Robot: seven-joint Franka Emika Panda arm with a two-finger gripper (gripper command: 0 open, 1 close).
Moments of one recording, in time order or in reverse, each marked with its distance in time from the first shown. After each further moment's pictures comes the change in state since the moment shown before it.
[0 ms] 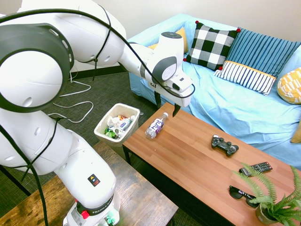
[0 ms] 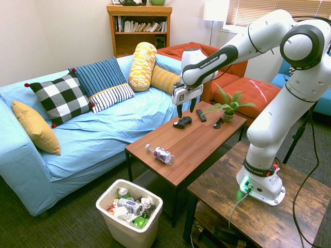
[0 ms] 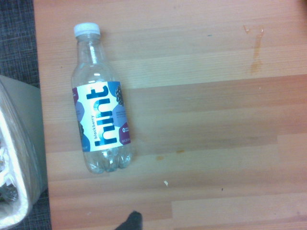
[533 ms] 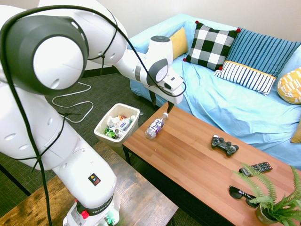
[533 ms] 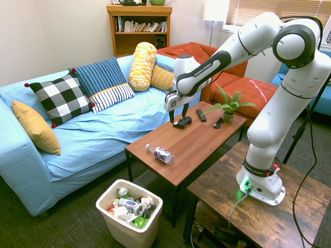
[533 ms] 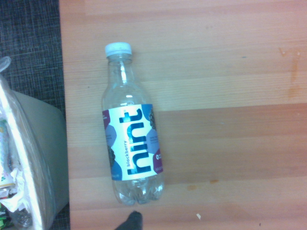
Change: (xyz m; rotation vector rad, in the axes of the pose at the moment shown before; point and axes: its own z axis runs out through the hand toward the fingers) arm -0.030 -0.048 0.035 0.039 0.052 -0.033
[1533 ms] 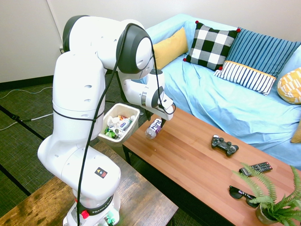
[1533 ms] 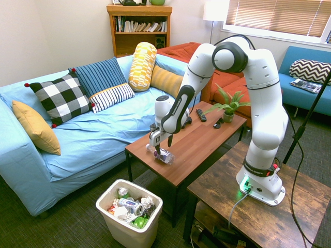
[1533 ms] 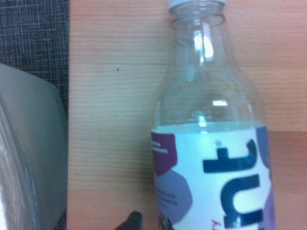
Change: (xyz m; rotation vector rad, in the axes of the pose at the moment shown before) arm -0.029 -0.073 0.202 -0.072 -0.064 -0.076
